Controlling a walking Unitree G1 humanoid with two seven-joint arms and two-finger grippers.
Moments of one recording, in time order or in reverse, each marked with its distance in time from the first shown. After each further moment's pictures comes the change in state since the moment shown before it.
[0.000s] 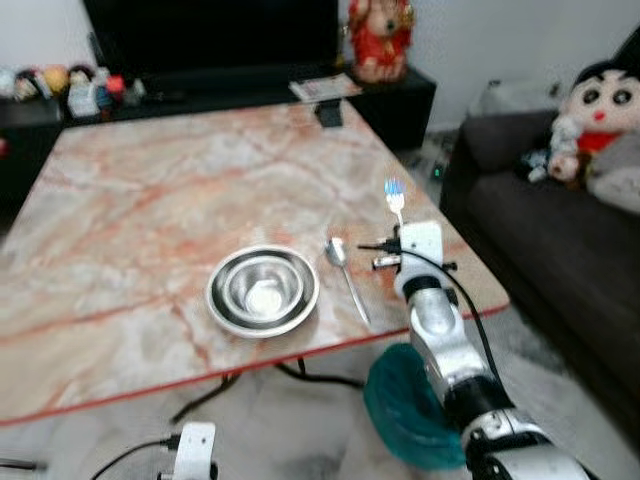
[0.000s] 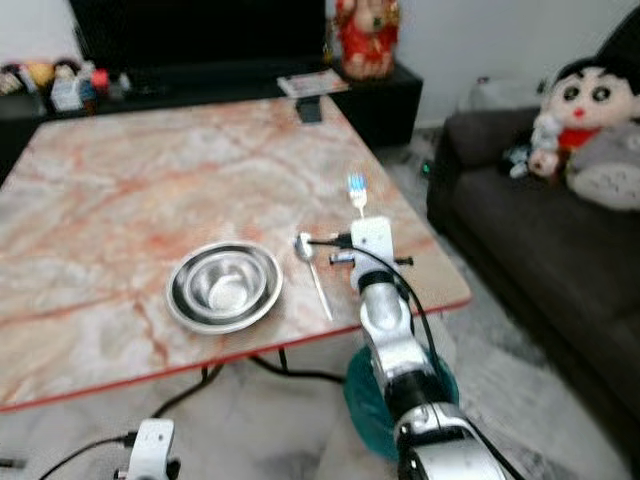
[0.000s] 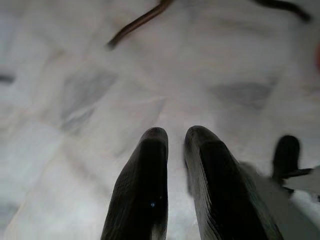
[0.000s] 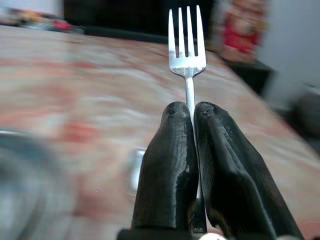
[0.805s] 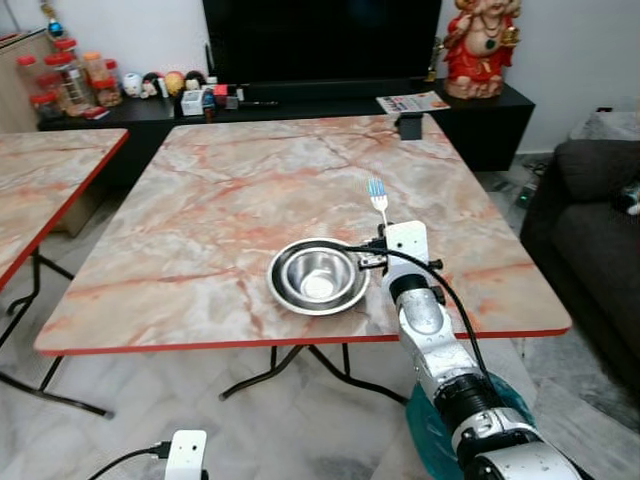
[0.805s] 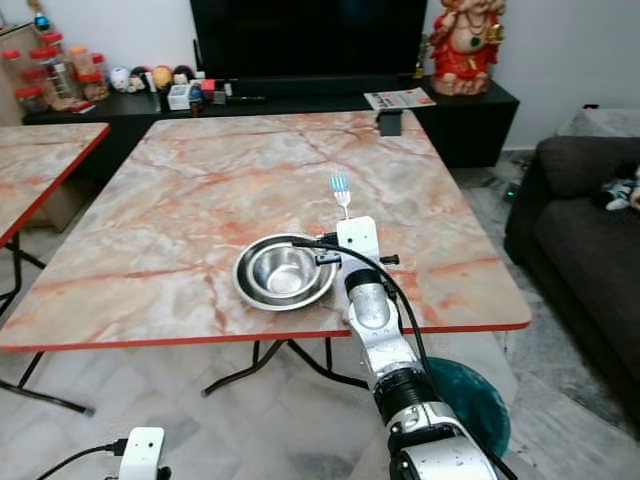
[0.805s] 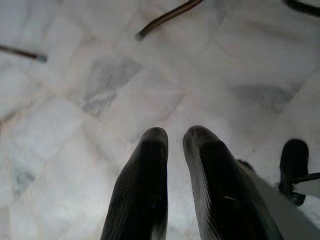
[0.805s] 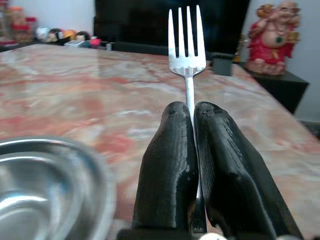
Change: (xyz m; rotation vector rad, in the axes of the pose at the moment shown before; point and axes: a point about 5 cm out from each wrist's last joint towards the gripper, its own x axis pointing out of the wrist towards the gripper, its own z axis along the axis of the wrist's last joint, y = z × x) left arm -0.001 0.004 -0.002 0.008 0.003 0.007; right arm 0.001 -0.004 0.000 0.007 0.002 -0.004
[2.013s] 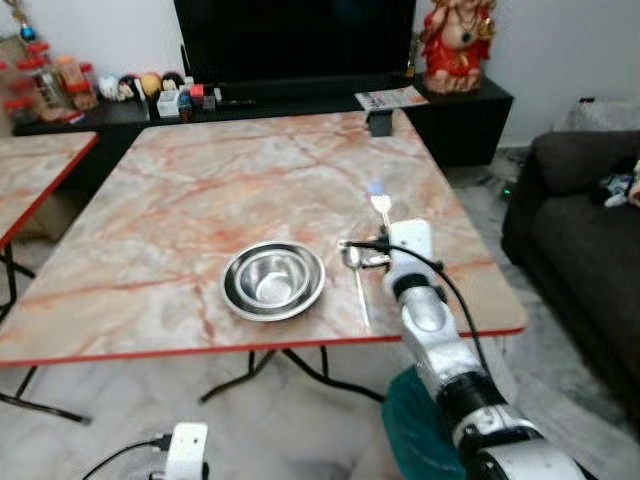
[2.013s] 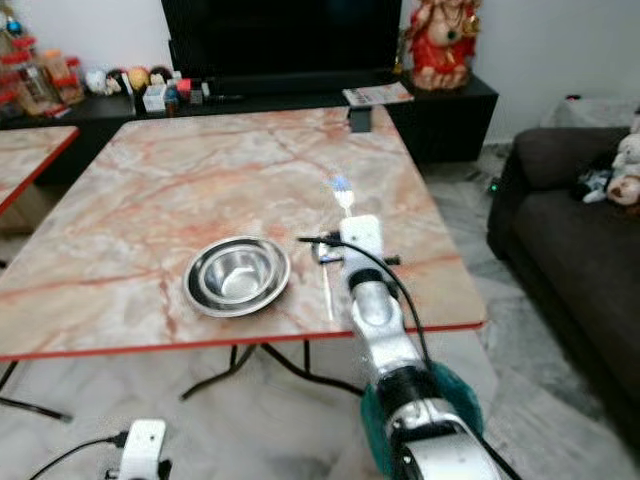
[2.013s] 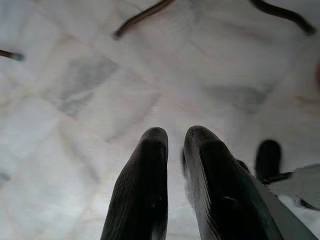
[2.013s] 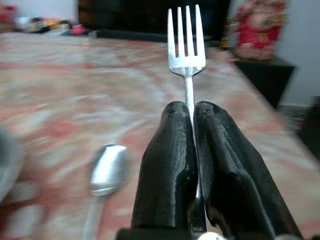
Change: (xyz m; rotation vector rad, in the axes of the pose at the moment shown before) left arm 0.001 -0.008 0.005 0.003 -0.009 -0.020; right arm 0.001 -0.015 -0.005 0.017 0.038 -0.035
